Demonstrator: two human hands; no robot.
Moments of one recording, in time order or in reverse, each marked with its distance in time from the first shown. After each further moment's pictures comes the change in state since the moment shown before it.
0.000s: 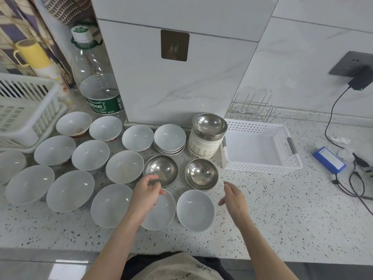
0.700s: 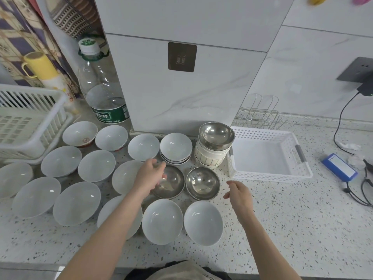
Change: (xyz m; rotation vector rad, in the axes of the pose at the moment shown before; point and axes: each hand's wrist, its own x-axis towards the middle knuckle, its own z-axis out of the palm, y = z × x) left_hand 0.078 0.047 -0.012 0.124 0.029 0.048; right_hand 0.019 -0.038 0.007 0.069 0.089 0.004
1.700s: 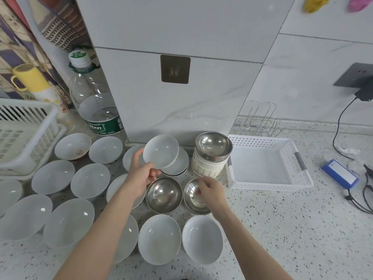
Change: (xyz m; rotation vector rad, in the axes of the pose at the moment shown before) left_hand 0.027 0.034 -0.015 -0.467 -0.064 -0.056; right_hand 0.009 -0.055 0.051 0.051 -0.204 -0.138
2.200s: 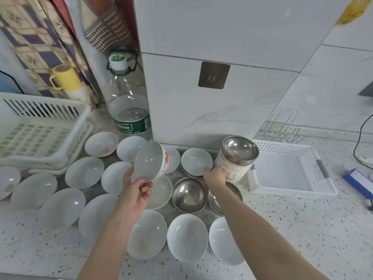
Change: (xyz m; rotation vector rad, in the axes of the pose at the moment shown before) left_hand -0.058 -0.002 -0.089 -0.472 0.054 -0.051; right_hand 0.056 -0.036 0.074 -0.136 0.138 0.203
